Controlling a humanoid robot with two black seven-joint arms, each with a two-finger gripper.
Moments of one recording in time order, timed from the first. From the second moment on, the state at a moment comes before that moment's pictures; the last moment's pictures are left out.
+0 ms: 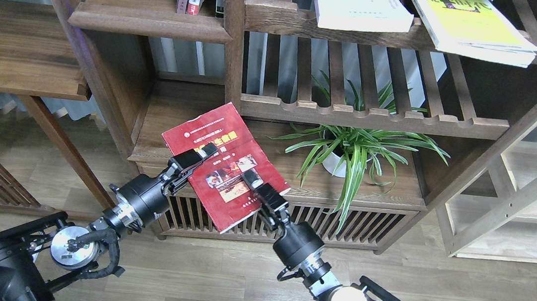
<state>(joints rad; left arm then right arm) -0.42 0.29 -0.52 -1.14 -0.43 -0.49 -0.10 0.19 0.02 0.69 1.06 0.19 0.58 0.17</state>
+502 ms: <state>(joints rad) -0.42 0.46 -0.57 -1.24 -0.29 -0.49 -0.10 0.20 0.01 0.86 1.00 0.18 0.58 0.17</state>
